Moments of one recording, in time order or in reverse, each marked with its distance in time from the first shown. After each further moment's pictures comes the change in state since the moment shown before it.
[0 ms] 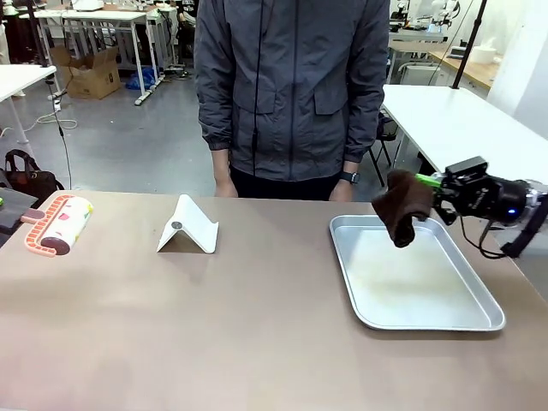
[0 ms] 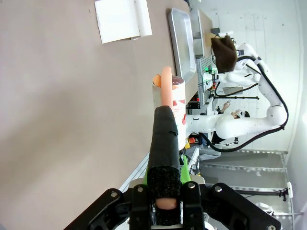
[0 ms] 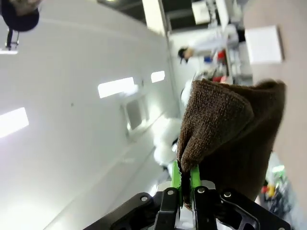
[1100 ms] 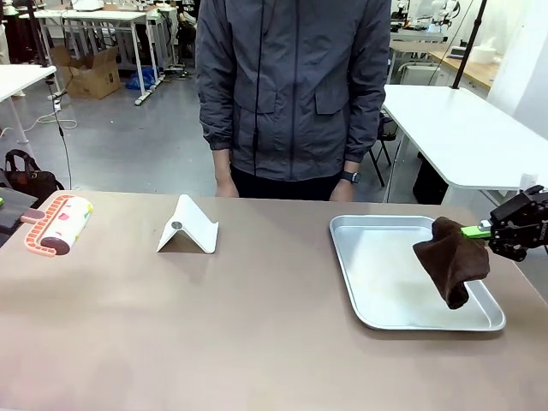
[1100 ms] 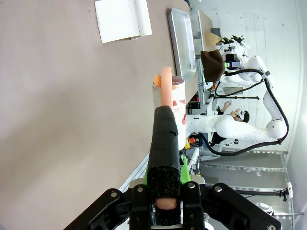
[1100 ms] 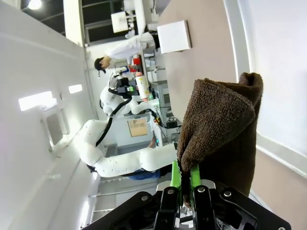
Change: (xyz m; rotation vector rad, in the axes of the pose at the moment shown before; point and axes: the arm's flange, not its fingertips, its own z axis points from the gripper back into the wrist) left arm 0.000 0.000 0.000 0.000 0.000 0.000; right arm -0.065 0.017 0.065 -0.478 -0.081 0.057
